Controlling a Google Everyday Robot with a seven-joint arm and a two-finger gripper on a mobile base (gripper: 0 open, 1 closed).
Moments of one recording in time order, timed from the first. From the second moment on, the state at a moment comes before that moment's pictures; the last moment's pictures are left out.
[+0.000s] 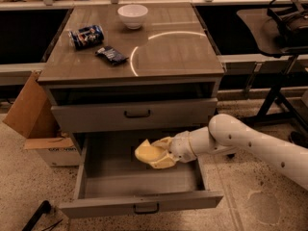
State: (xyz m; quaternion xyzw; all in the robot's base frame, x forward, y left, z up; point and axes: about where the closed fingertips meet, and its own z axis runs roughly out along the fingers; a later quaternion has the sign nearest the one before) arm 0.517 -0.012 0.586 -0.55 0.68 0.36 0.33
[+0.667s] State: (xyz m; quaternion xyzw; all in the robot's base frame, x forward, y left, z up) arm 0.521 0.003 0.500 -0.53 0.72 0.34 0.30
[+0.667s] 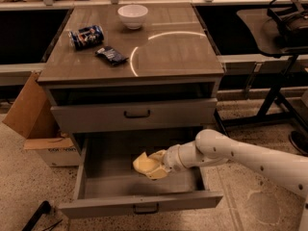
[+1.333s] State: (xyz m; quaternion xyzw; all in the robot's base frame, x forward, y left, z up) arm 0.535 0.004 0.473 -0.52 0.74 0.33 0.29
